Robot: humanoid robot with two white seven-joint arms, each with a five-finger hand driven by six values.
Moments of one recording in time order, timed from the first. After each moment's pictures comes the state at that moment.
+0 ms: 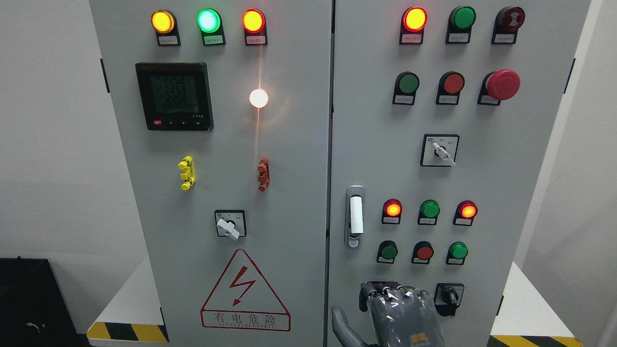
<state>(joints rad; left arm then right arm) 0.00 -0.10 -0.10 -0.07 0.07 -0.06 0.01 -0.10 0.12 0.26 -1.99 1.50 0.02 -0.09</state>
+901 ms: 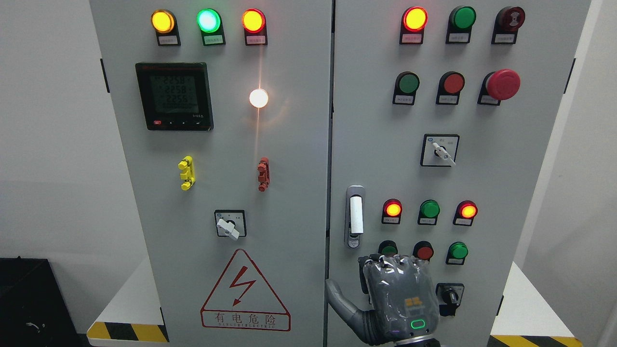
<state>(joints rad) 0.00 -0.10 -0.10 -0.07 0.07 -0.06 0.01 -0.27 0.12 0.26 -1.92 1.51 0.07 -0.03</state>
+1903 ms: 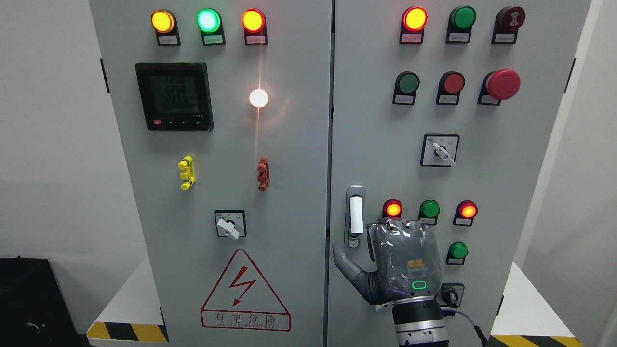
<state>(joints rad) 0.00 -0.10 -0.10 -0.07 0.07 -0.06 0.01 -0.40 0.12 0.26 -1.85 1.52 0.16 -0.03</state>
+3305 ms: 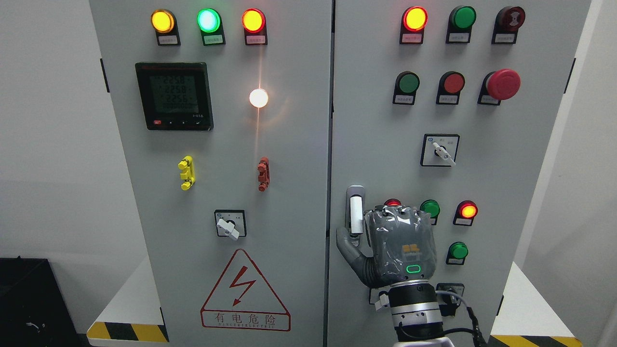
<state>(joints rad) 0.00 -0.10 -0.10 -0.07 0.07 -0.06 0.01 -0.47 0.12 0.26 -1.78 1.55 0.18 -0.03</state>
